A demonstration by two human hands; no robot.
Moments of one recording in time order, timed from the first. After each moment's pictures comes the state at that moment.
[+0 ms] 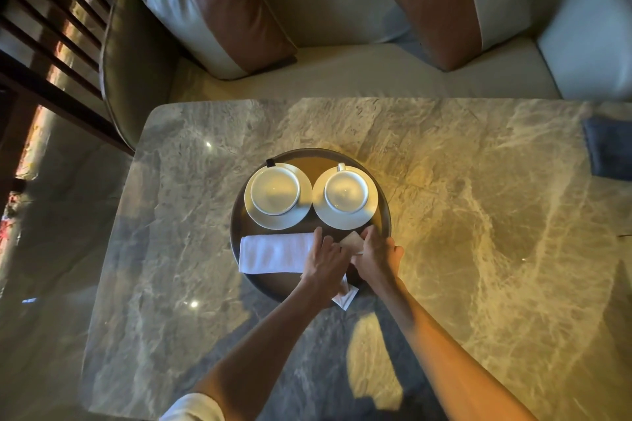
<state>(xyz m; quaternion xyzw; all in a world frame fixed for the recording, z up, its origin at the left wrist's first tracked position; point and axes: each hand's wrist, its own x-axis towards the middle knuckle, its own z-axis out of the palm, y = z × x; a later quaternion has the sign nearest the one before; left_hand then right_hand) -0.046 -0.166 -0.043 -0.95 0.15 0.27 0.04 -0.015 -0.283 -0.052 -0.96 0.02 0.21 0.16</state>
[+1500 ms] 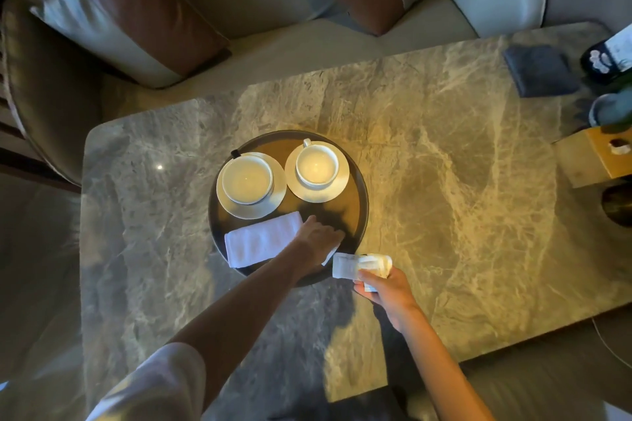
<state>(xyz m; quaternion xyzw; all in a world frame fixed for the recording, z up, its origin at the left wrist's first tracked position) -0.033 -0.149 -0.046 -0.87 0.38 0.29 0.04 -0.146 -0.308 -0.042 -0.56 0.46 0.23 0.65</state>
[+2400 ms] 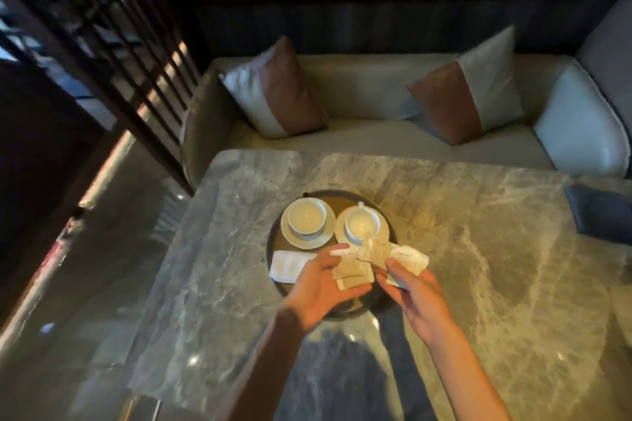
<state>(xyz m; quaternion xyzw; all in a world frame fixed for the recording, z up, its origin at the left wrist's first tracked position) -0.115 -0.144 0.117 -0.45 -0.25 0.17 -0.84 -0.070 -0.329 0.094 -0.48 0.23 0.25 0.81</state>
